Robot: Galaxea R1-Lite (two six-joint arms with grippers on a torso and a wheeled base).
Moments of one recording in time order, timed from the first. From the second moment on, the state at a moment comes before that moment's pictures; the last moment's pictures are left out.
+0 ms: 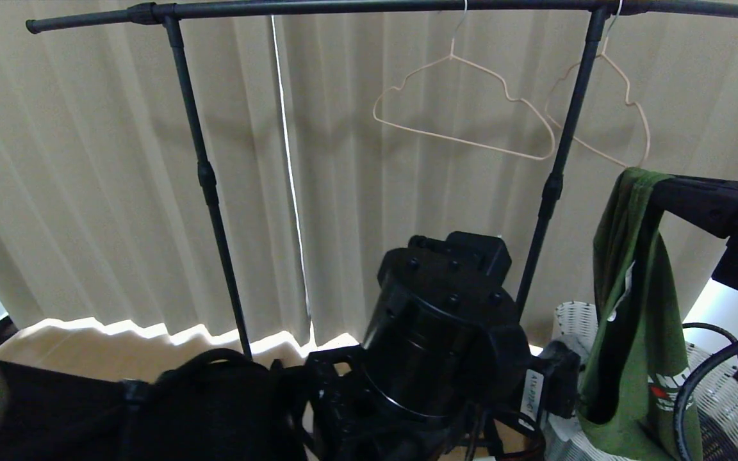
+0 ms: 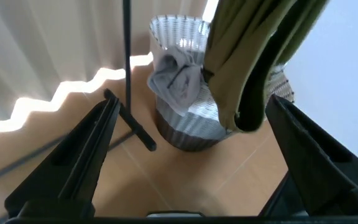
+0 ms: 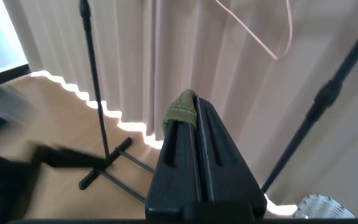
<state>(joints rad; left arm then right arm) -1.11 1.89 -1.10 -0.47 0.23 -0.31 0.57 1.16 -0.85 -0.26 -0.08 0.00</state>
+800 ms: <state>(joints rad) -1.11 2.10 -1.25 -0.50 0.22 -0.32 0.59 1.13 -0.85 -0.26 0.01 0.00</state>
